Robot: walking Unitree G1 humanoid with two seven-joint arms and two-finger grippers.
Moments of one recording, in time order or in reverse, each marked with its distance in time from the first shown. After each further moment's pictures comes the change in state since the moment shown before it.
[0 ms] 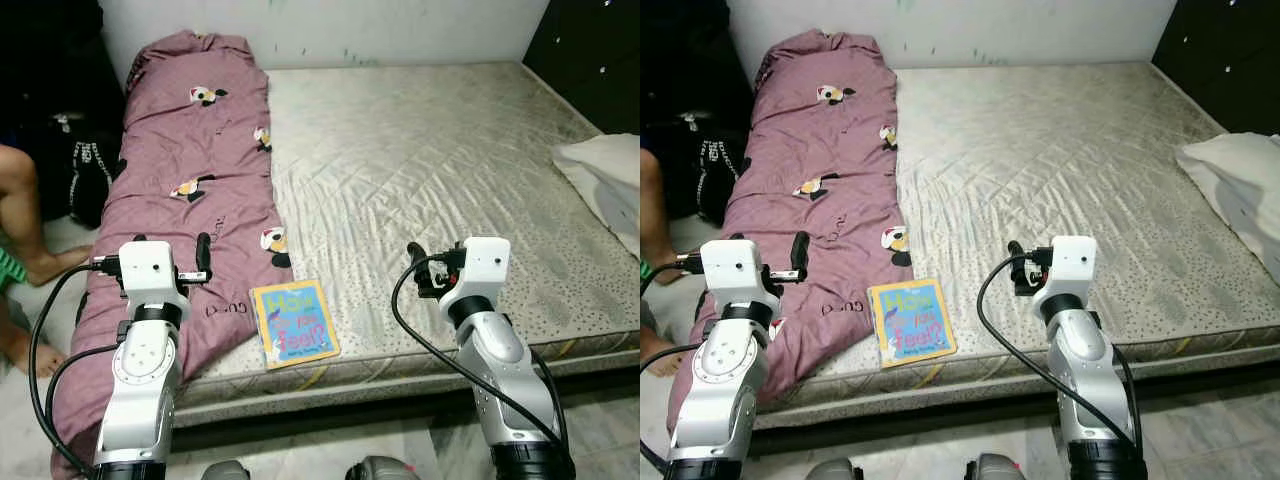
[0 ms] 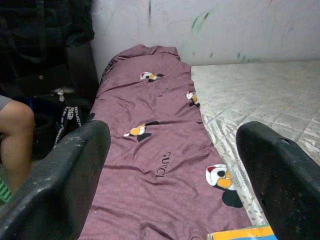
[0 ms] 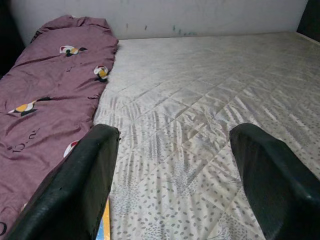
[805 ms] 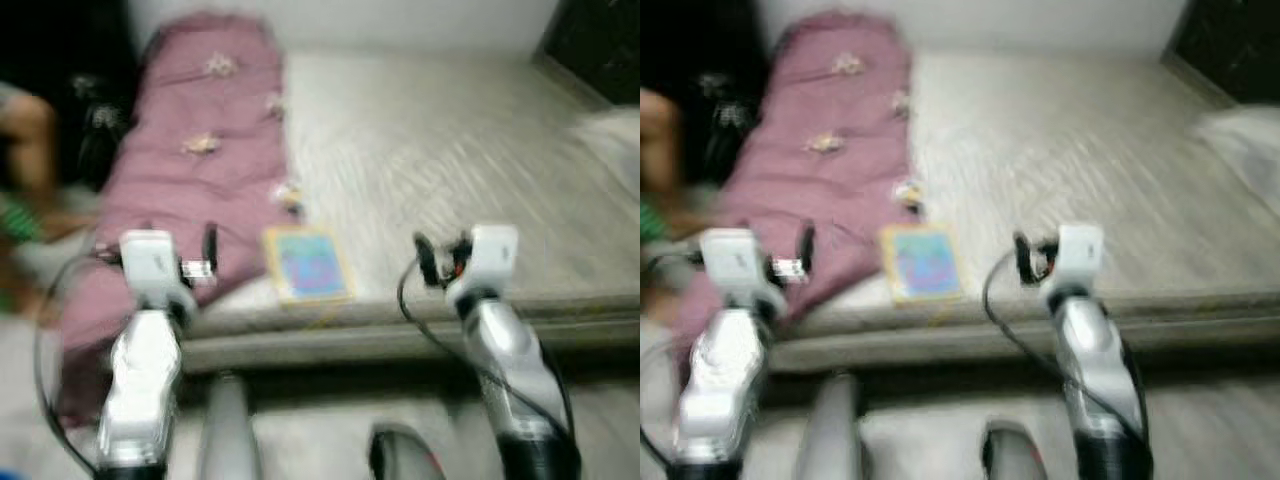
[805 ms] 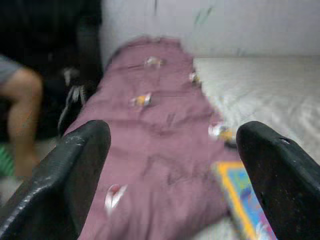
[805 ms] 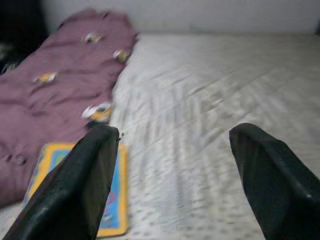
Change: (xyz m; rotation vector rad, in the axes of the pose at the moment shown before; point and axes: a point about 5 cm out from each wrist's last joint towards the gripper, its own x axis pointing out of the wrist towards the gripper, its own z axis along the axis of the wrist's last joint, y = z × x) left arm -0.002 -0.011 -0.003 -0.035 0.005 -0.082; right arm 0.001 -0.010 0.000 -0.010 0.004 -0.008
